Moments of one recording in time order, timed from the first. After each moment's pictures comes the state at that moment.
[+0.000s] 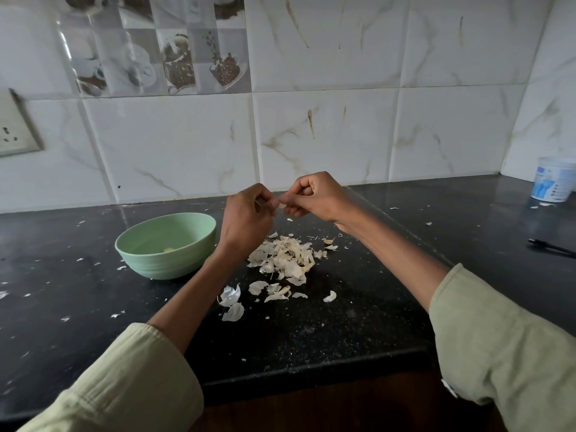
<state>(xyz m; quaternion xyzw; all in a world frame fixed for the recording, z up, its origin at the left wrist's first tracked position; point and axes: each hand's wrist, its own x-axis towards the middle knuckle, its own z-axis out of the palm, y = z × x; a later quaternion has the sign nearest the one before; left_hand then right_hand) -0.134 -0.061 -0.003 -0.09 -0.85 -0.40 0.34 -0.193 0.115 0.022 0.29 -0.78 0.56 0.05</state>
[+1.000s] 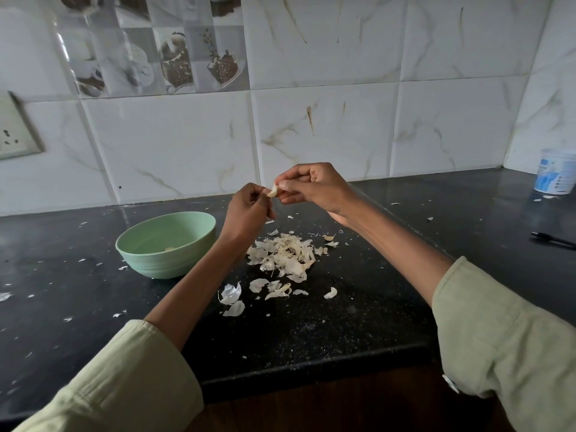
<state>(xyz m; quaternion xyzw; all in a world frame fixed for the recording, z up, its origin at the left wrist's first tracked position) -0.135 -0.056 -0.003 -0.05 -0.78 -0.58 0.24 -0.190 0.116 0.031 0.33 -0.69 0.64 0.01</state>
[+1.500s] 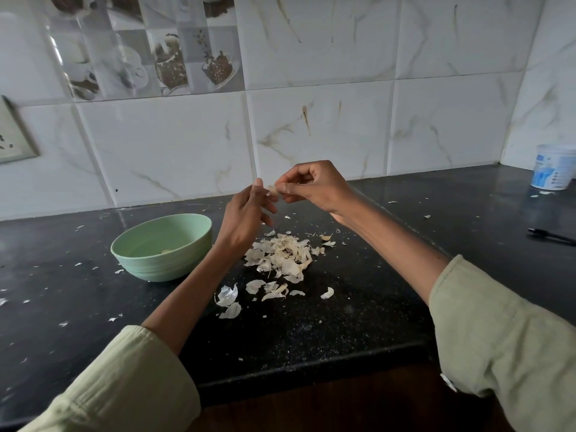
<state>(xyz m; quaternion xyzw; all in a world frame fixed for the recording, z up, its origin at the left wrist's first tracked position) -0.134 -0.055 -0.003 -0.09 -0.79 -0.56 0.24 -0.199 0.121 0.028 0.32 -0.72 0.61 0.08</state>
